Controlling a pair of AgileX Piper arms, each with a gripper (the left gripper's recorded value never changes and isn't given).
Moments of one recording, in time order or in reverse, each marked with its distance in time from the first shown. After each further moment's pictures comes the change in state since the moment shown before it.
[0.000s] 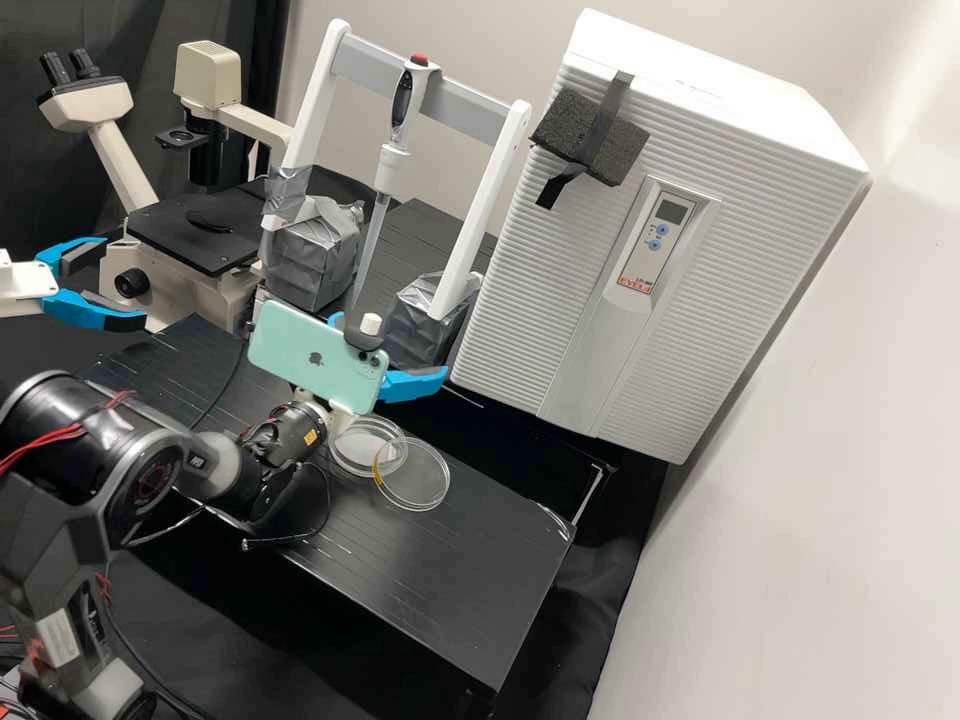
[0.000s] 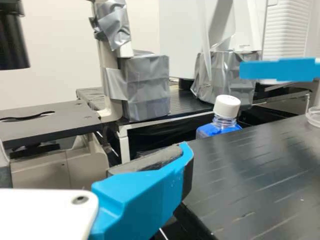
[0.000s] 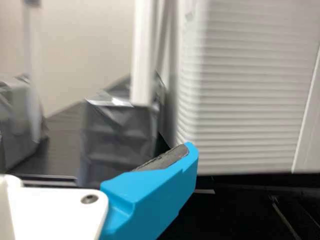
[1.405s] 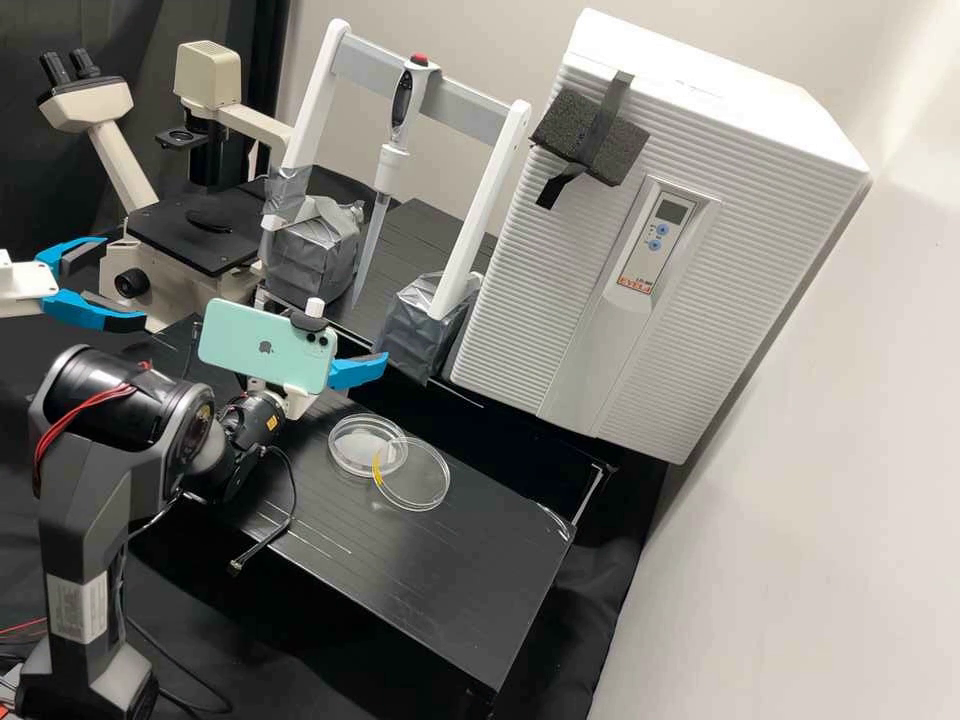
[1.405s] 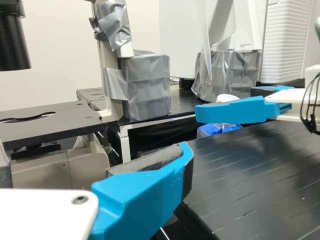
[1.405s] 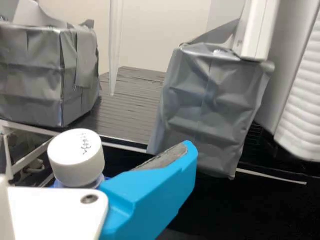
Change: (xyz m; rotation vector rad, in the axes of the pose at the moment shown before) left arm 0.000 0.001 -0.002 0.008 0.010 0.002; right arm 0.023 -0.067 -0.011 -0.076 0.005 -0.181
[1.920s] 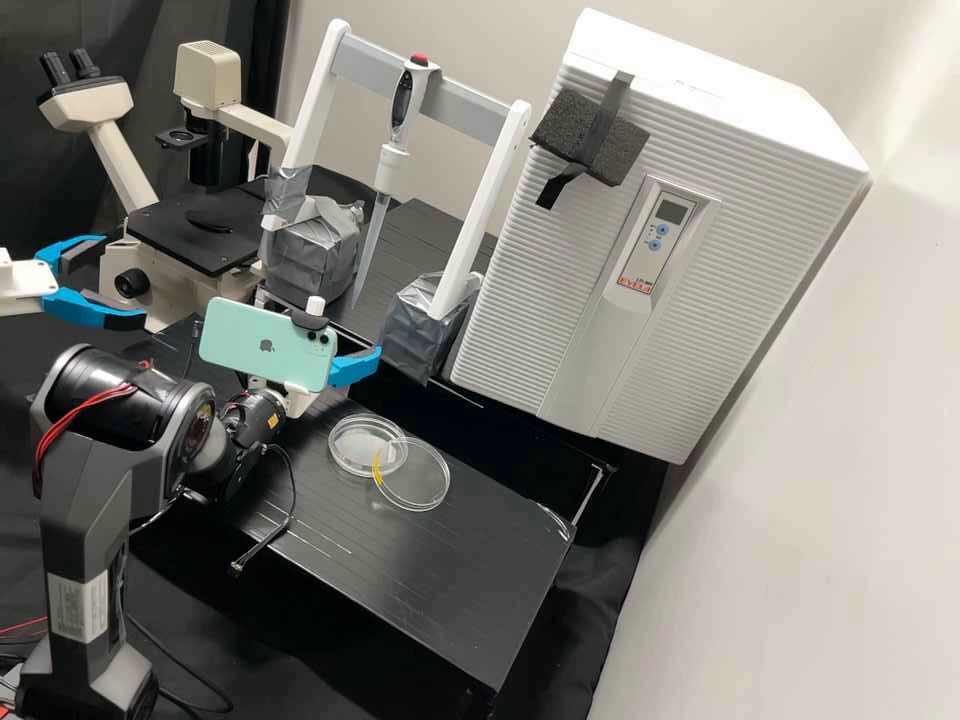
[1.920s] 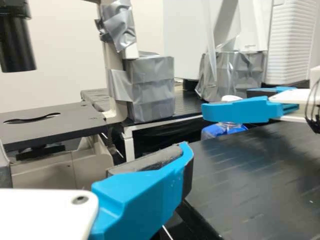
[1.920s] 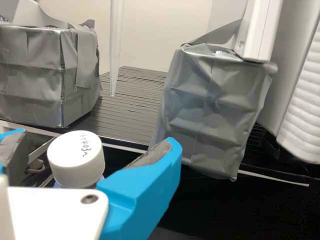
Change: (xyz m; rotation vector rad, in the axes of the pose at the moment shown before) left arm 0.000 0.001 -0.003 0.000 0.011 0.005; right arm 0.001 0.001 -0.001 -0.001 0.001 0.001
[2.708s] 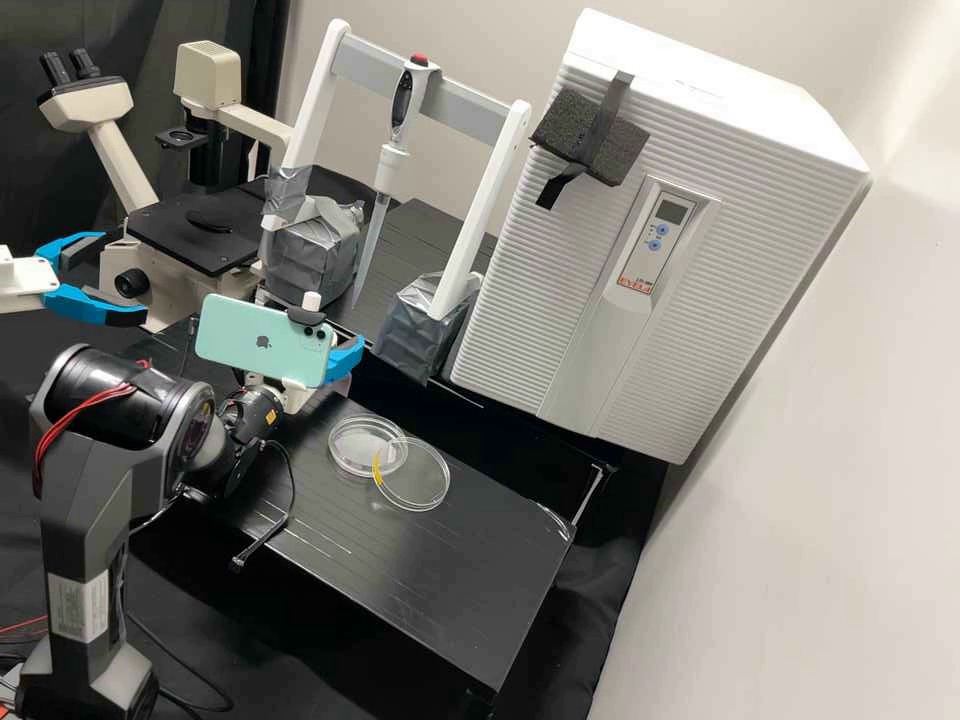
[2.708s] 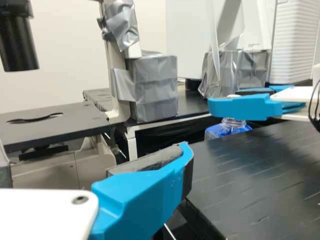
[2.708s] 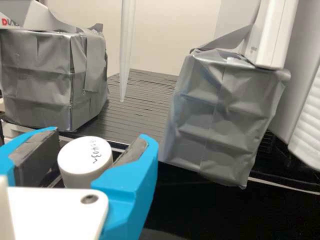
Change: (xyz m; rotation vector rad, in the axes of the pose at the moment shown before) left arm 0.003 -0.001 -0.002 0.003 0.007 -0.003; right arm 0.002 -0.001 -0.005 -0.002 0.017 -0.008
